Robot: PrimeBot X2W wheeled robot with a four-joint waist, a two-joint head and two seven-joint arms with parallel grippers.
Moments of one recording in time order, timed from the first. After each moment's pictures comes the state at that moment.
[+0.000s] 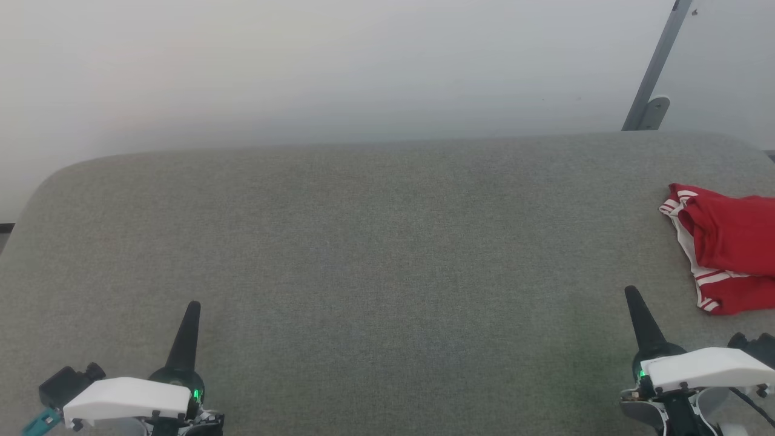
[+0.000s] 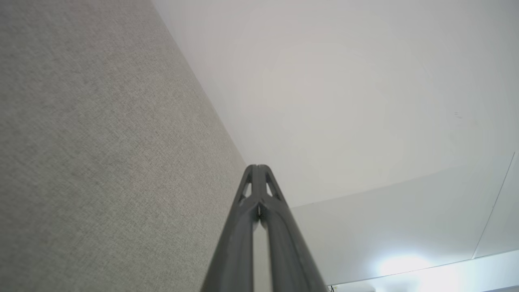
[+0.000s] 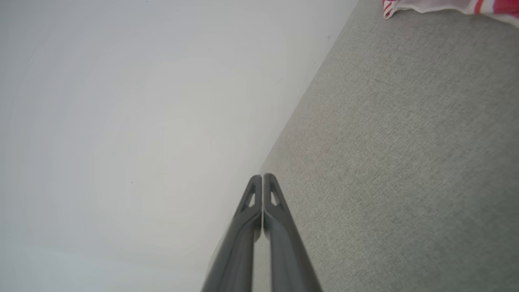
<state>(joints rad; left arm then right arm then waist) -0.03 0.11 0.10 0.22 -1.30 -0.13 0.02 -0.09 -0.06 -0.10 0.28 1.19 0.13 0.02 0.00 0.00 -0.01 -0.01</state>
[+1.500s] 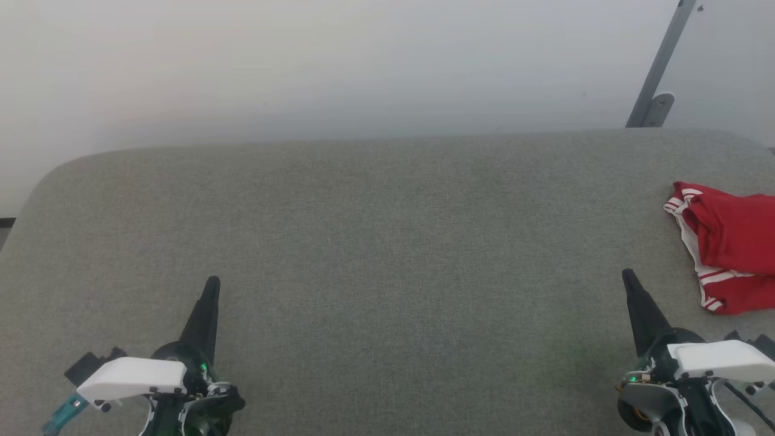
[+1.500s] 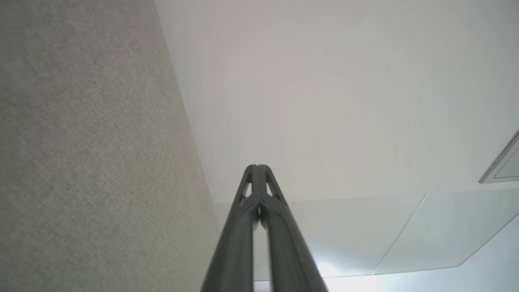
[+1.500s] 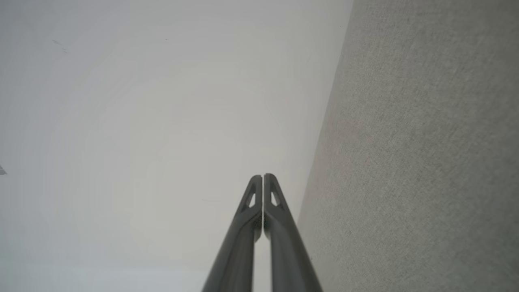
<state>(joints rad) -0.10 0.05 0.11 0.24 -1.59 -0.13 0.11 -0.10 -0.05 -0.11 0.25 1.58 0.13 0.11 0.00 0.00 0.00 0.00</state>
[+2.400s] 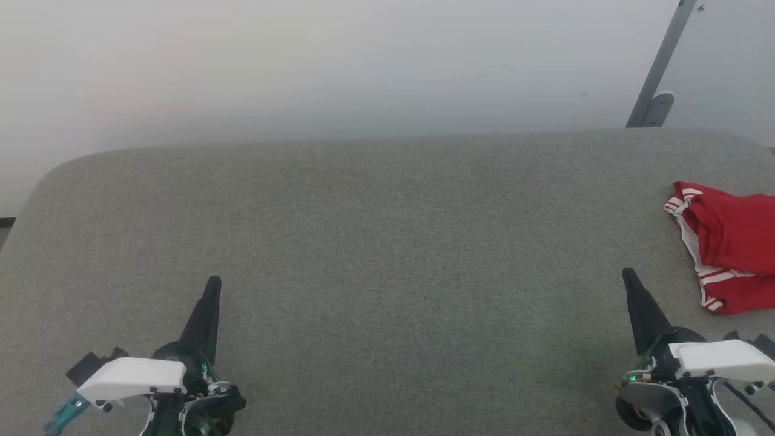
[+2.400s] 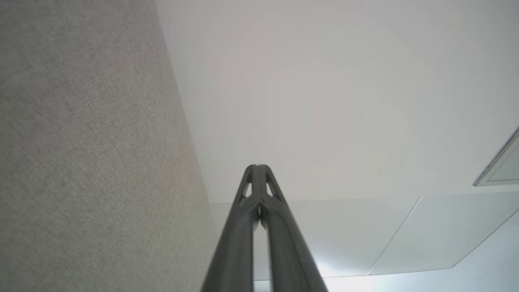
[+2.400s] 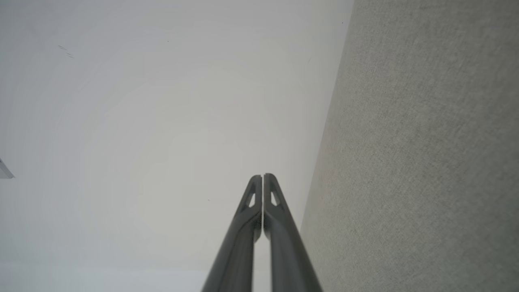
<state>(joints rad) -0.10 0.05 0.11 0.25 -1.61 -0.13 0.11 -0.10 -0.05 -0.11 0.25 1.61 0.13 0.11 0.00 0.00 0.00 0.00</state>
